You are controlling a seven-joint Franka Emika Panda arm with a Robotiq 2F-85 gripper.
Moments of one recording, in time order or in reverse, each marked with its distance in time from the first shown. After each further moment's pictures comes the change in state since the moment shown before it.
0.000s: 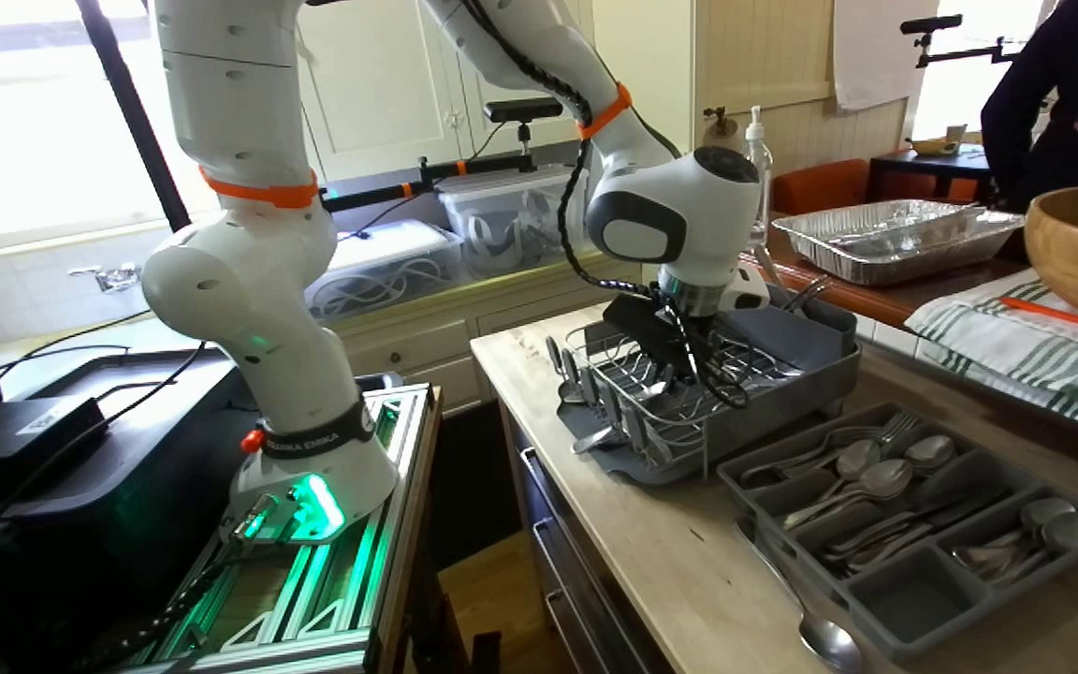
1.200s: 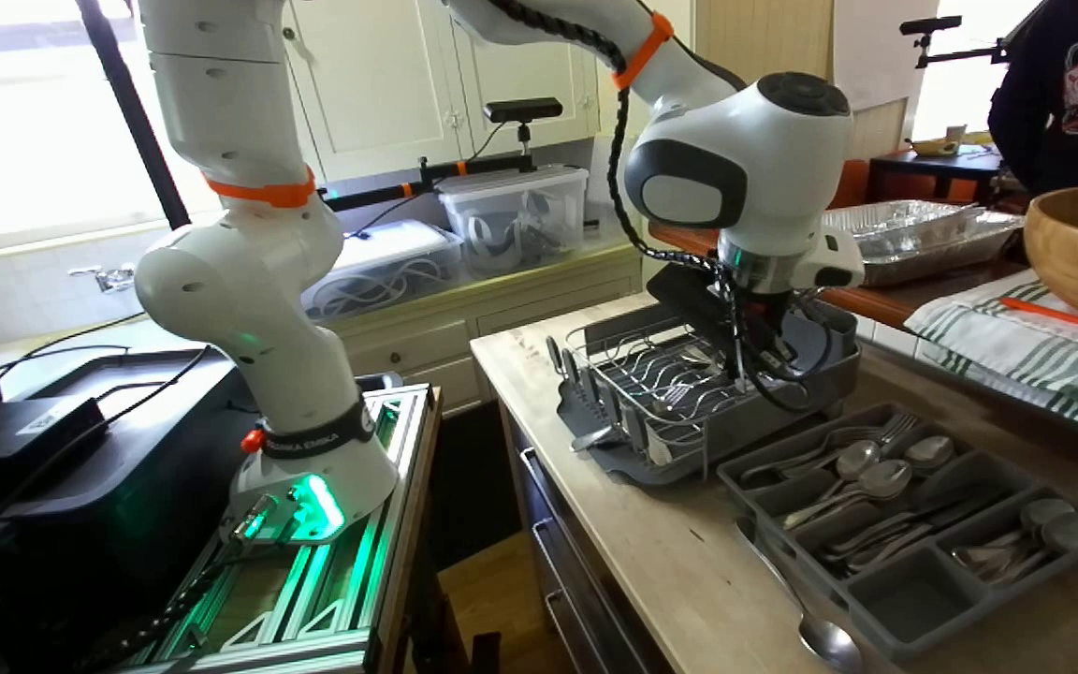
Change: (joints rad) arm -0.097 -0.048 -0.106 0.140 0.022 -0.126 0.068
